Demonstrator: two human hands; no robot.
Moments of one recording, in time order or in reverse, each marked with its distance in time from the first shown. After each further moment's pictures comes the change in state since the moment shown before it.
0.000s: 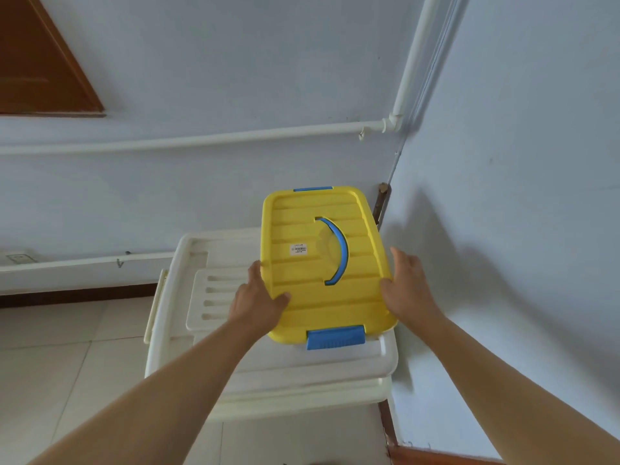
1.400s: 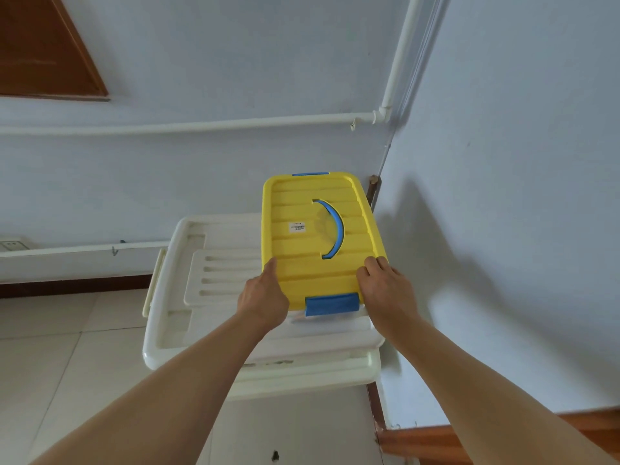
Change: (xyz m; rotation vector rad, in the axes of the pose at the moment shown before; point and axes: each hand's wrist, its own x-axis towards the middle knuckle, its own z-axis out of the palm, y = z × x) left_hand -0.055 -0.003 0.015 0.155 -0.026 0.091; right_hand -0.079 -0.012 0.006 -0.749 0.091 -0.458
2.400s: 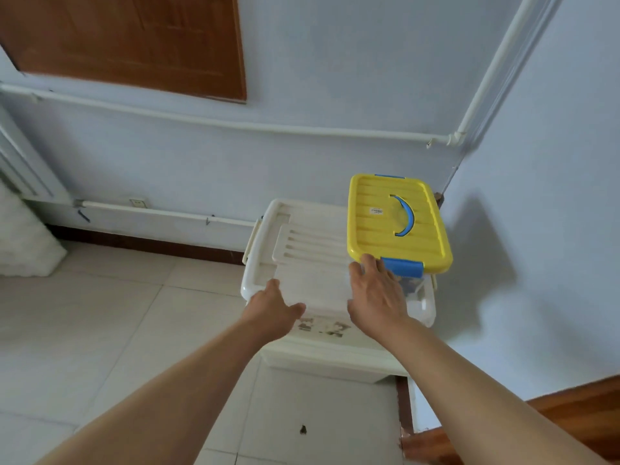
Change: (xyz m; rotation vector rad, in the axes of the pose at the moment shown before) left_hand -0.153 -0.120 -0.040 -0.193 0.025 -0.183; right_hand -0.080 -0.139 -0.048 0.099 0.001 -0.160
